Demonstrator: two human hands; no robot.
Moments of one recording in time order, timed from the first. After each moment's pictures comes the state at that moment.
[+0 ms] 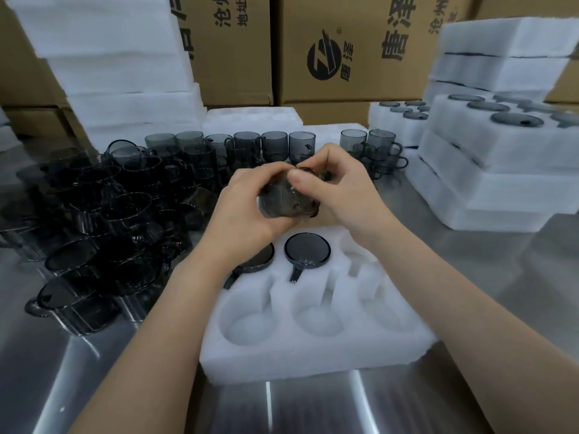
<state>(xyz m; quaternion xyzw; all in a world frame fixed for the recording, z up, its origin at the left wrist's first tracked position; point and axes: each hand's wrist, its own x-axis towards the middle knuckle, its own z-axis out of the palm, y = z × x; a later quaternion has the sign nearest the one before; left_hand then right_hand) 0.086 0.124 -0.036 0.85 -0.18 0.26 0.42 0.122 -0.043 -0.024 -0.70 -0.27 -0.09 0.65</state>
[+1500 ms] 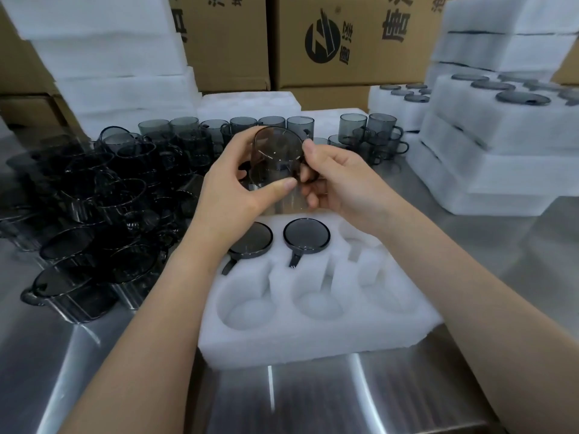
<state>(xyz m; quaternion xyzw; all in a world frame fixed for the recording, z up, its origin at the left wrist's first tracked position) 0.084 0.125 -0.035 0.79 -0.15 0.27 0.52 0.122 -0.048 -0.023 -0.68 -0.24 0.08 0.69</state>
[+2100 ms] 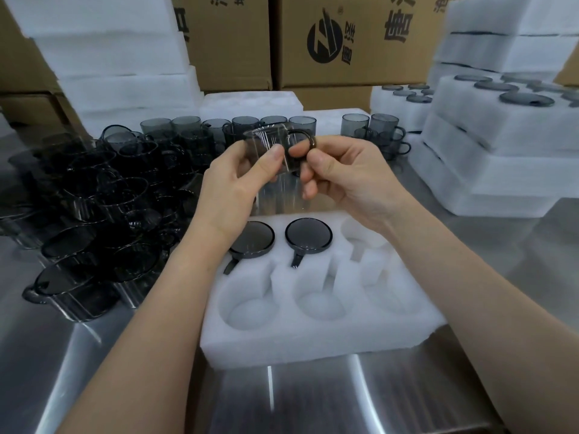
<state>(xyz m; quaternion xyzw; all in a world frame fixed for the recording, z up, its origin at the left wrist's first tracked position) 0.080 0.121 -0.025 0.76 -0.11 0.21 0.60 0.122 -0.053 -0.022 -0.59 -0.34 0.05 0.73</state>
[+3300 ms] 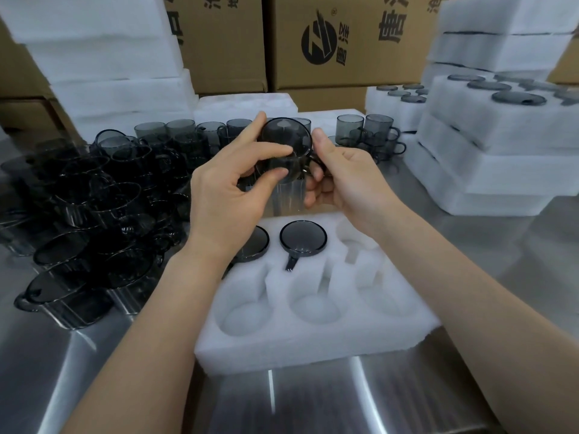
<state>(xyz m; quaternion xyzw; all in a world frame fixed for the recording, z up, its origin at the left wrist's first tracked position) 0.083 0.116 -0.038 0.76 -0.22 0.42 0.45 0.119 -0.048 -0.019 -0.68 -0.15 0.02 0.72</state>
